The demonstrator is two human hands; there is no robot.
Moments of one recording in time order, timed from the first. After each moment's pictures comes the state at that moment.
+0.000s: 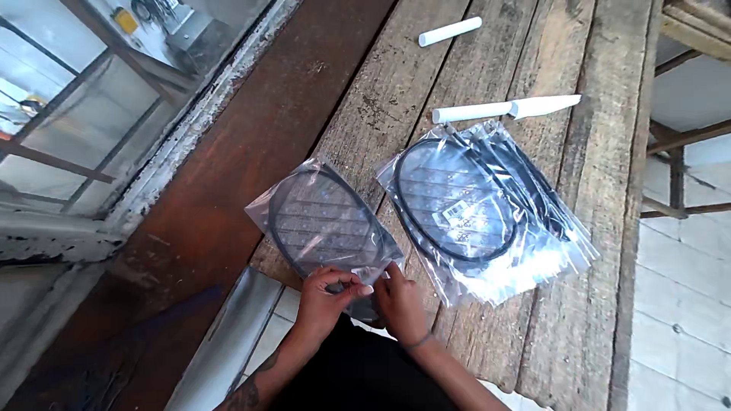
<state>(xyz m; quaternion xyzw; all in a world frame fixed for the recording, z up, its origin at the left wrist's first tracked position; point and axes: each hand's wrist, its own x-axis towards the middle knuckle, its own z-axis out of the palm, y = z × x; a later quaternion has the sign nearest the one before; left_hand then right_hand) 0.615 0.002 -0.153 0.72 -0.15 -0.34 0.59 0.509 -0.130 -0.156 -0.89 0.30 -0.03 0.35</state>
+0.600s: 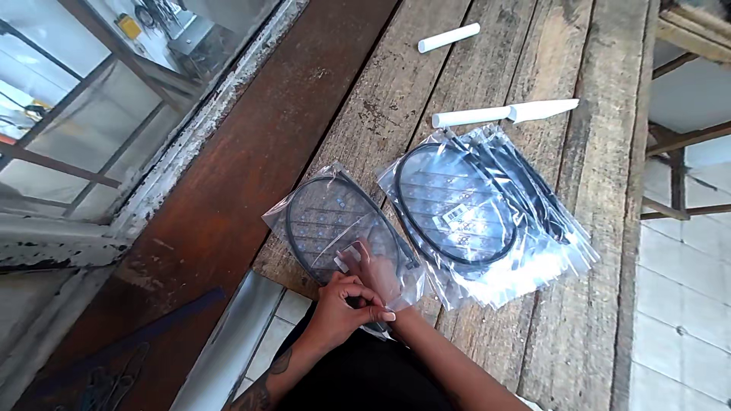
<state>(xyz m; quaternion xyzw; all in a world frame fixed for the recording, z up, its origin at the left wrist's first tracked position) 0.614 -0.004 -0.153 0.68 -0.25 -0.41 0.56 0.577 -0.138 -0.167 -0.90 0.29 0.12 0.31</state>
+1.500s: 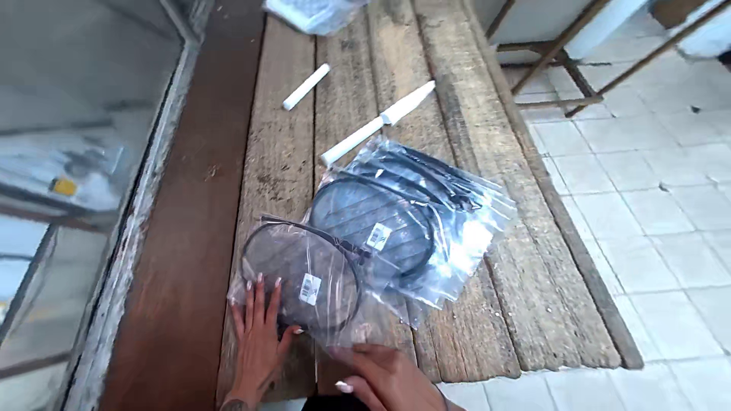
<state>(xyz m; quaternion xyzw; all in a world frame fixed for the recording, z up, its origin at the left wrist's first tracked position) 0.719 -0.036 -0.198 0.81 -0.56 0.00 0.16 0.470 -0.149 -0.106 -0.86 0.16 -0.20 0.44</state>
